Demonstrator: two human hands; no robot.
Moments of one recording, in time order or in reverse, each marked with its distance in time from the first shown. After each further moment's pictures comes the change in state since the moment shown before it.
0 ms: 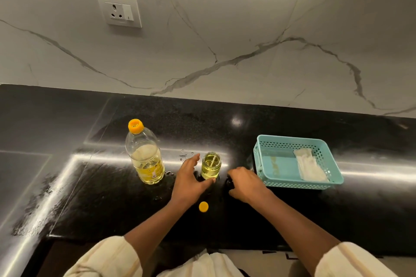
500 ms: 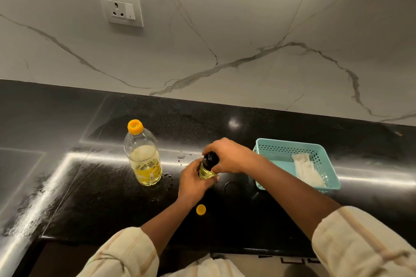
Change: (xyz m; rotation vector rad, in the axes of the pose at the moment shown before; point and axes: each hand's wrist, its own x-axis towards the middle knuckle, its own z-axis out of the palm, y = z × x) left_hand 0.015 -0.001 0.024 -0.245 0.022 -0.114; right_hand 0.033 -0.035 -0.090 0.032 -0.028 -0.324
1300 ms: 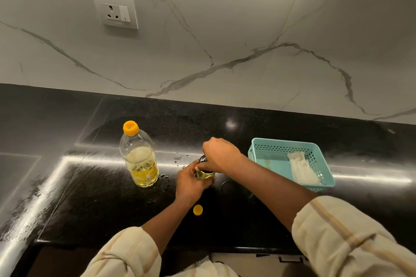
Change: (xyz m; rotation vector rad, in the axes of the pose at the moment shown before) left_hand -0.003 0.005 0.004 -0.013 0.001 -0.008; right_hand 0.012 -0.020 0.004 -0.236 0.052 0.125
